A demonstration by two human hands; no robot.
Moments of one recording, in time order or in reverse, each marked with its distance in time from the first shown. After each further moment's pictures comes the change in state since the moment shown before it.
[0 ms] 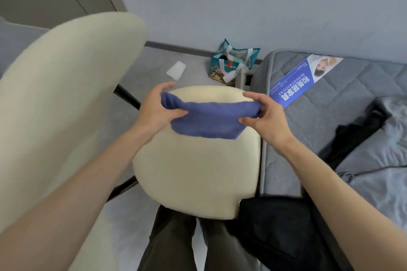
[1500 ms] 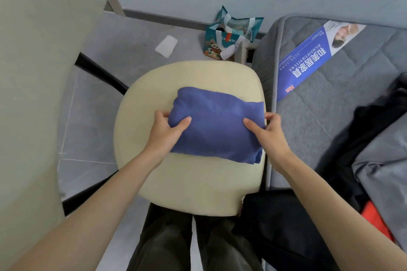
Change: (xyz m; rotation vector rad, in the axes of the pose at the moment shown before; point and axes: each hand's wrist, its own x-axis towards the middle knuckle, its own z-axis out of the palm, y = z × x) left_hand -0.012 -0.102 0.073 -0.193 -0.071 -0.346; right_hand -0.004 0.114 0.032 0.210 0.098 0.436
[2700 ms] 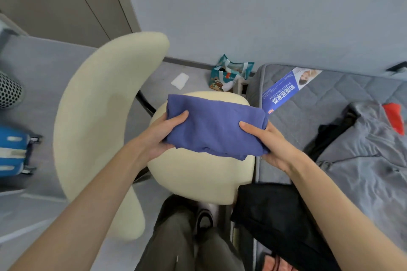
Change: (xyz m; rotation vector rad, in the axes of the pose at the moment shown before) left_hand -0.134 0.109 -0.088 -0.332 -0.369 -0.060; right_hand -0.152 -0.109 -0.024 0.295 -0.453 -0.059
